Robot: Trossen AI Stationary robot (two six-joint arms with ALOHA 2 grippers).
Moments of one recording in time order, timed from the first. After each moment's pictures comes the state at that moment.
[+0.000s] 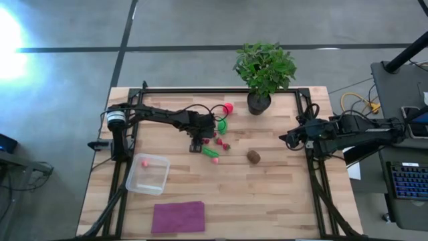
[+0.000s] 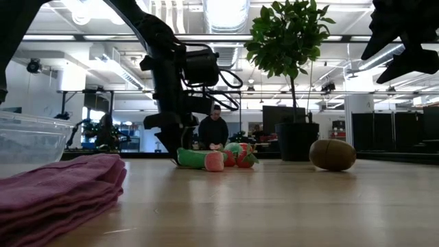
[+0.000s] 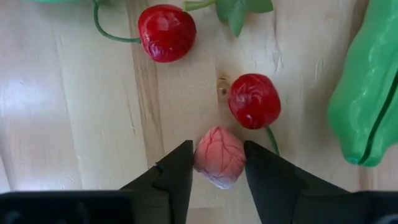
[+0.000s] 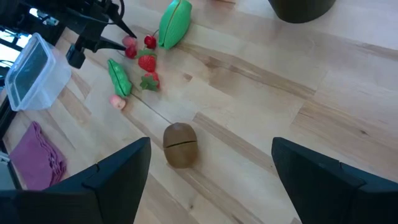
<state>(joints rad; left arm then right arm) 0.23 1.86 1.18 -0.58 -0.04 0.34 0.09 0.55 0.70 -0.99 0.29 1.07</state>
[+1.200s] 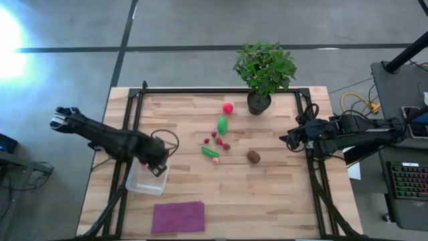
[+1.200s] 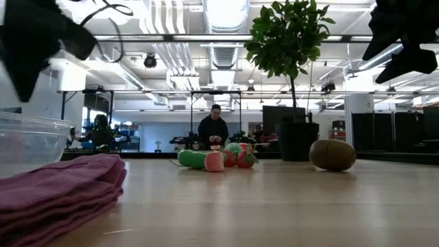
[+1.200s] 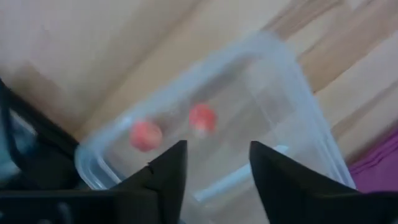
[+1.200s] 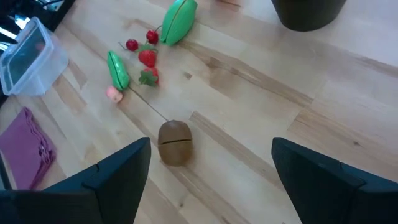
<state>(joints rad) -0.30 1.15 0.89 -1.22 0.01 -1.14 0.09 0.55 0.70 -0.99 0.29 0.98</state>
